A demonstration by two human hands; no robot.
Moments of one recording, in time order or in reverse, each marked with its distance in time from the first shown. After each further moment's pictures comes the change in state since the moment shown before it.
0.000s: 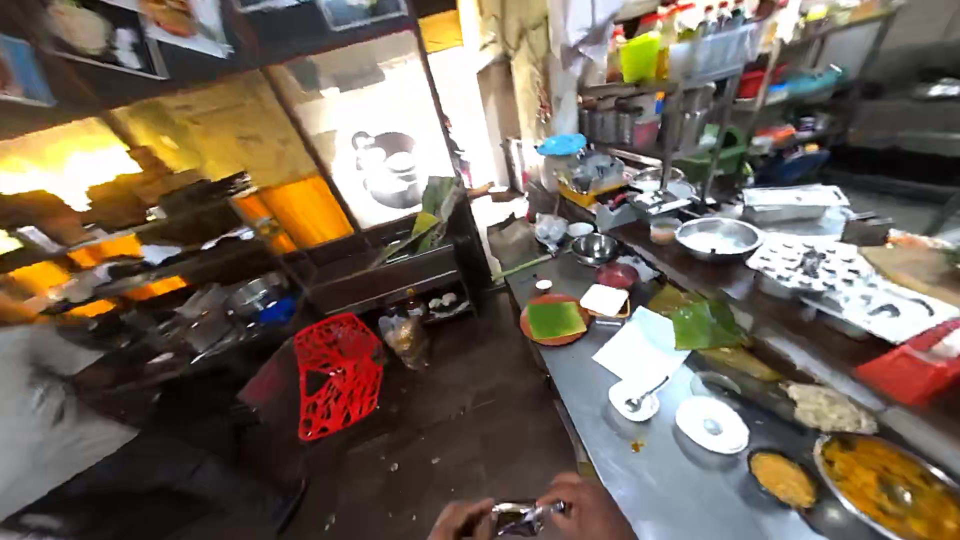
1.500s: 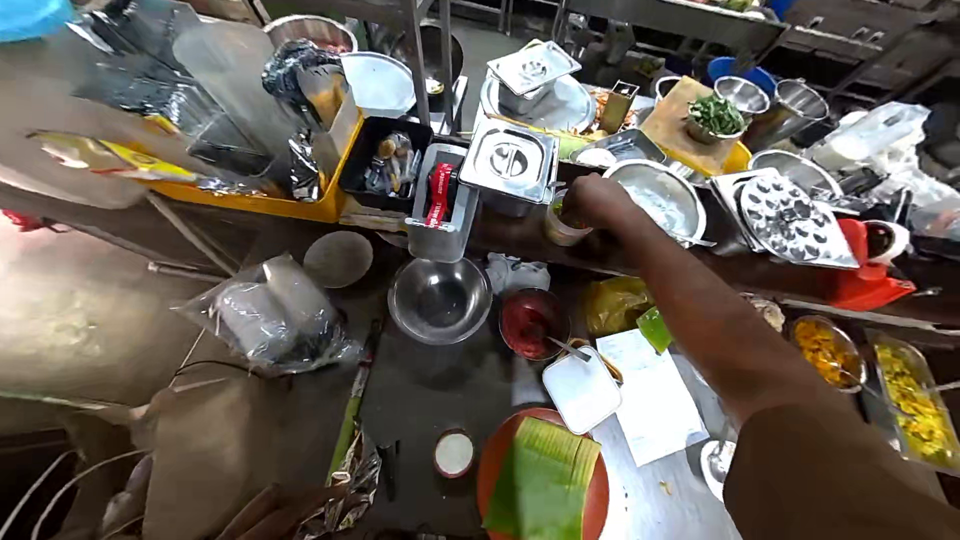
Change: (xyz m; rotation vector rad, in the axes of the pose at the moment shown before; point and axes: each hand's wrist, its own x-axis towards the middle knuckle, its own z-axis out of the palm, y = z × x) left_hand 1.059 0.140 0.315 0.204 -1.103 0.714; right_hand 0.617 0.425 -0.575 -0.846 0.359 1.355
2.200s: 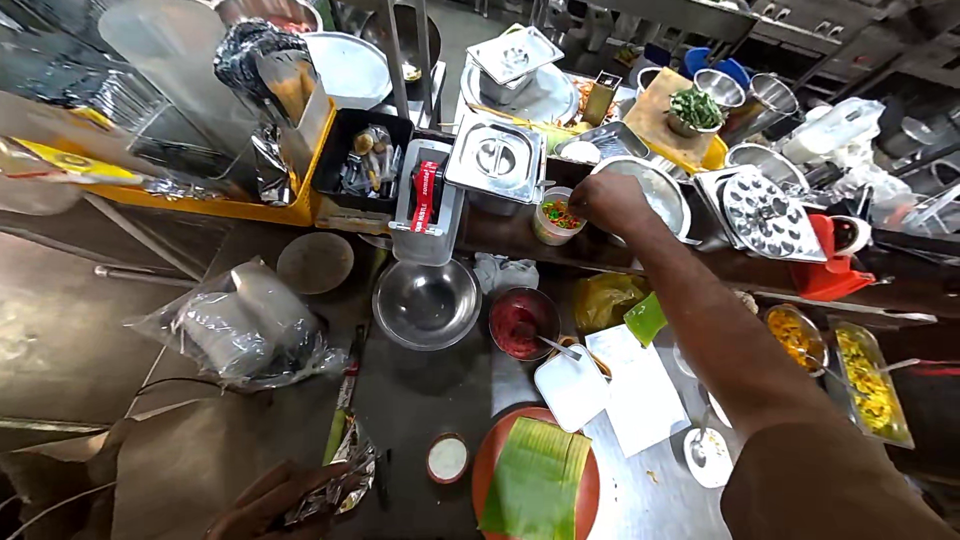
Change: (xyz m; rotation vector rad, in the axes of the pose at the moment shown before) left_hand 0.044 -0.005 0.002 -0.096 -0.117 -0.018; right_hand -0.033 0.013 -0.016 -0.120 0.086 0.007
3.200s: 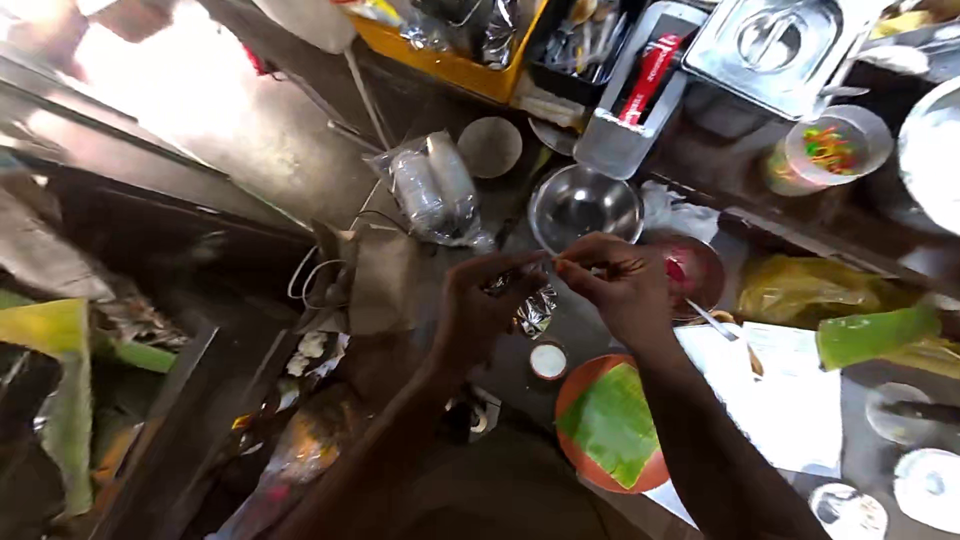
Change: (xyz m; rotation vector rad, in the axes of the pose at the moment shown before) left_hand 0.054 0.053 0.019 -0.353 0.256 -0.031; right_hand -0.172 -0.289 0.030 1.593 0.060 -0.460
